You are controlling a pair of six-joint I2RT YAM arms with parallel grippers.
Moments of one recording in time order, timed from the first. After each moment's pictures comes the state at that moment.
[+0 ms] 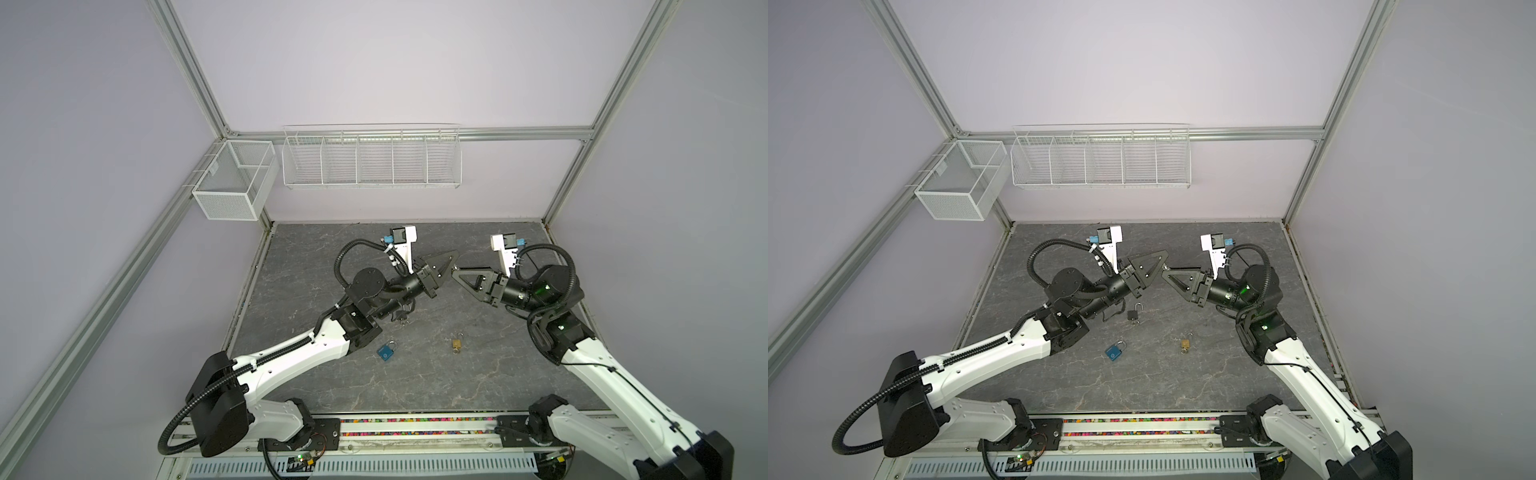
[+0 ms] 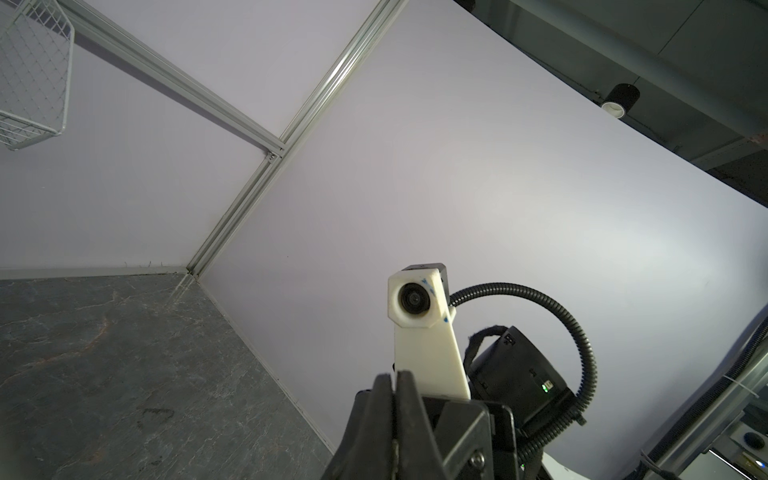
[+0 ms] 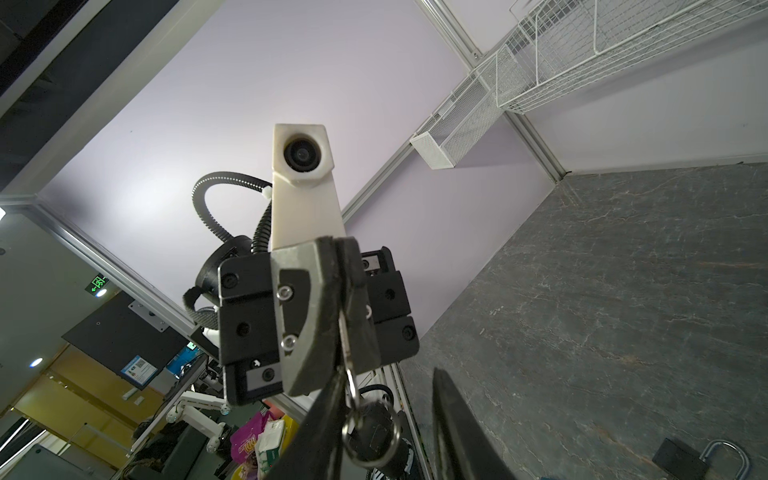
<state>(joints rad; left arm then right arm) -0.98 1.33 1.00 0.65 0.16 -0.77 0.43 0.96 0.78 0.36 -0.83 0.91</state>
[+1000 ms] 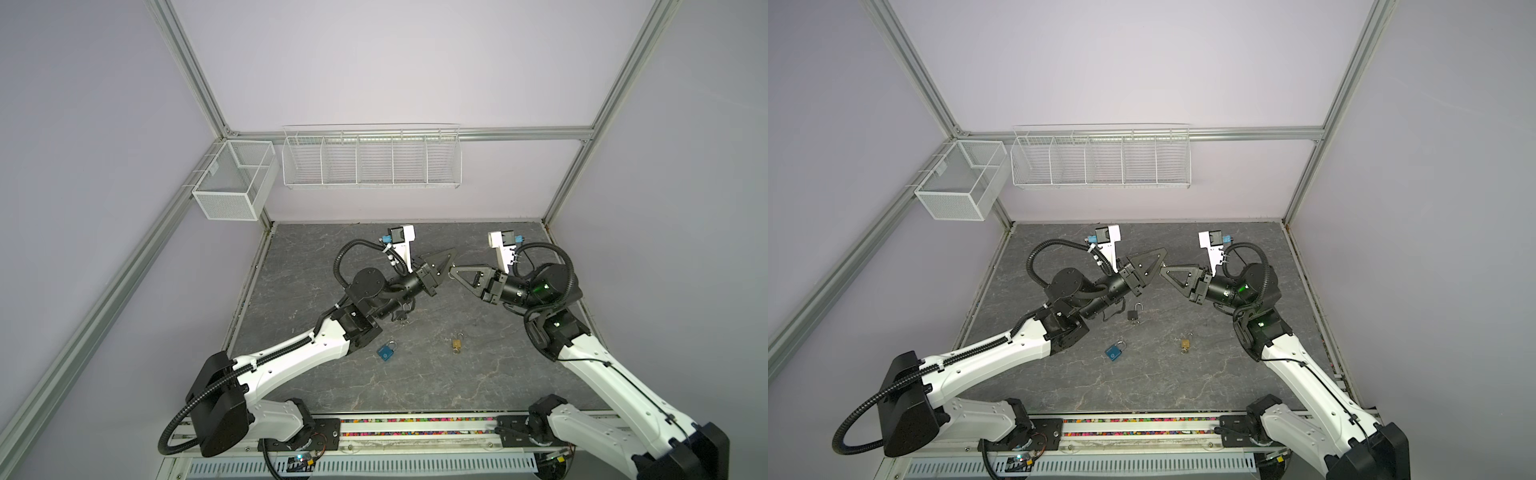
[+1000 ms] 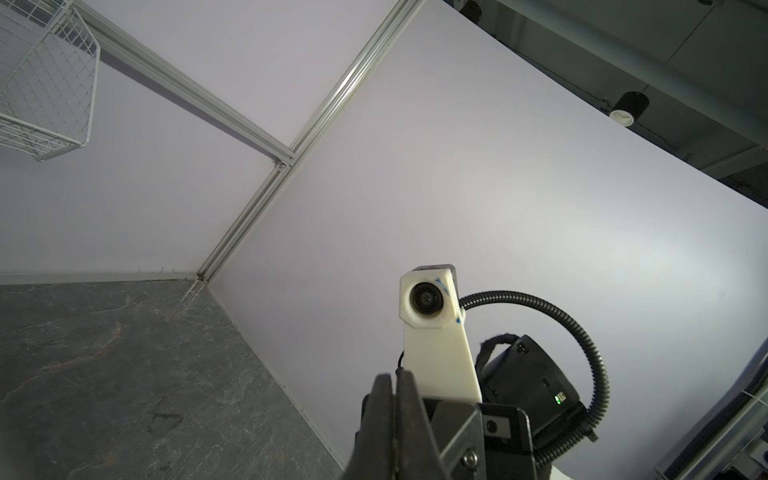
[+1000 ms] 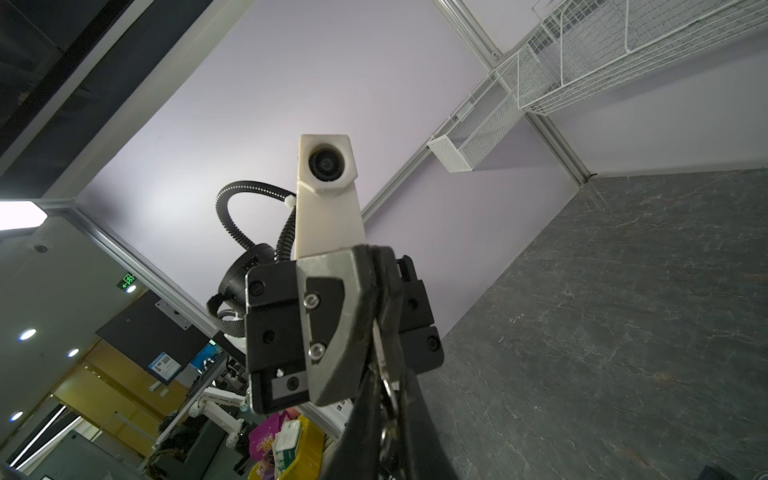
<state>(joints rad) -0.98 1.33 1.00 0.65 0.13 -0.76 0.44 0.99 0.79 0.43 -0.84 0.96</state>
